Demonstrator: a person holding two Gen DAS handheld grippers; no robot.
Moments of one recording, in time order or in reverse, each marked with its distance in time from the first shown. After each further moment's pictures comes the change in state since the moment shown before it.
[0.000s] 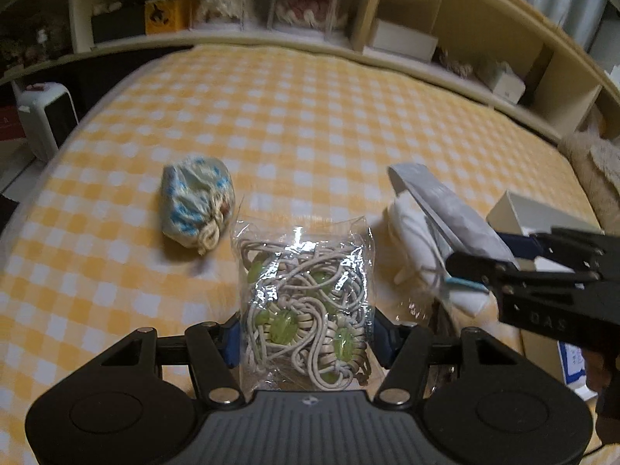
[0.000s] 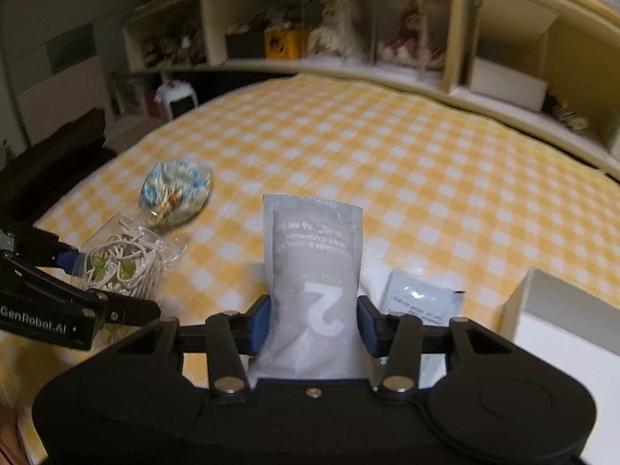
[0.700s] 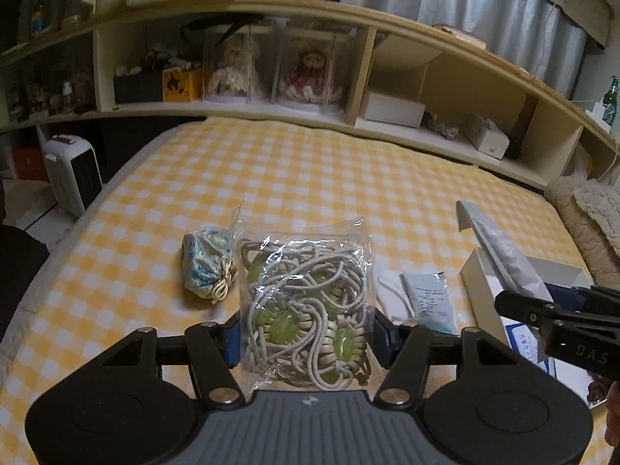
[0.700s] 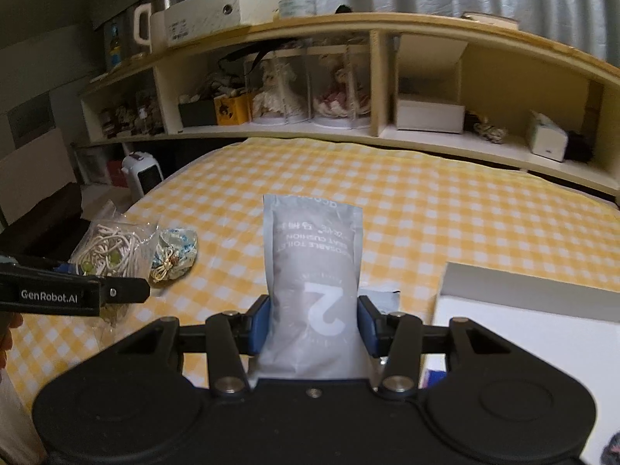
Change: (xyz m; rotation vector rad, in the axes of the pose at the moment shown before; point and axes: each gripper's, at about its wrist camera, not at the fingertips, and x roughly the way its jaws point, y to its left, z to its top) left arm -0.068 -0.022 -0.003 -0.006 -0.209 0.032; right arm -0.092 0.002 -0.014 0.160 -0.149 -0.122
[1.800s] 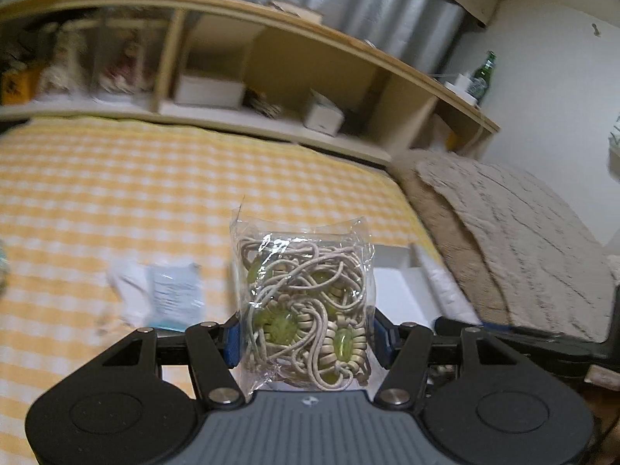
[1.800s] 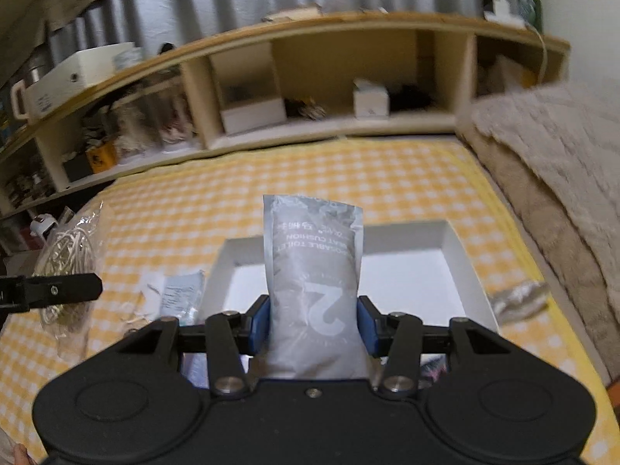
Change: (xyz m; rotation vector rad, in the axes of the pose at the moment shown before) left arm -0.005 -0.180 -0.001 0.074 0.031 -0.389; right arm -0.115 -0.171 -0.046 0.291 0.017 -0.255
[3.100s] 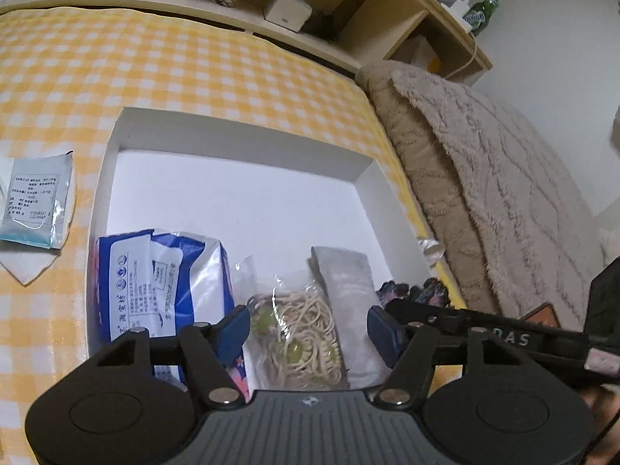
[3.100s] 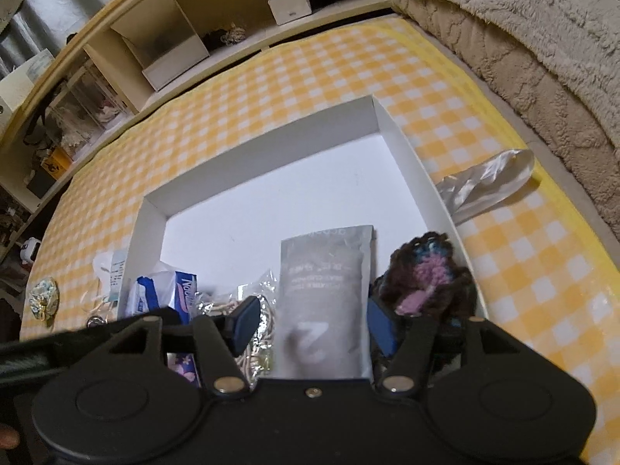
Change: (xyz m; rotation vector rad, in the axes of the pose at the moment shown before) left arm 0.130 -0.057 -0.038 -0.103 0.263 -0.166; right arm 0.057 -0.096 -0.025 0.259 0.250 0.036
